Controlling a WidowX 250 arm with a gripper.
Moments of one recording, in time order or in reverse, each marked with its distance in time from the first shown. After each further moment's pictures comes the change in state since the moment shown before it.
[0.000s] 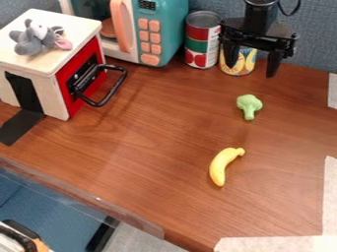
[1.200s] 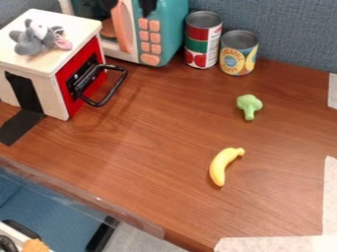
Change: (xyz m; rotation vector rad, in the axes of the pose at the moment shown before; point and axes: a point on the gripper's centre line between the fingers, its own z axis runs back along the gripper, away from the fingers) arm -0.051 0.177 0.102 0.057 0.066 0.117
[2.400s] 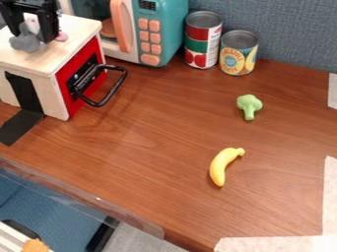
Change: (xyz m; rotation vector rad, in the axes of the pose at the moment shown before) arm -0.039 0.133 -0.053 0.068 0.147 0.058
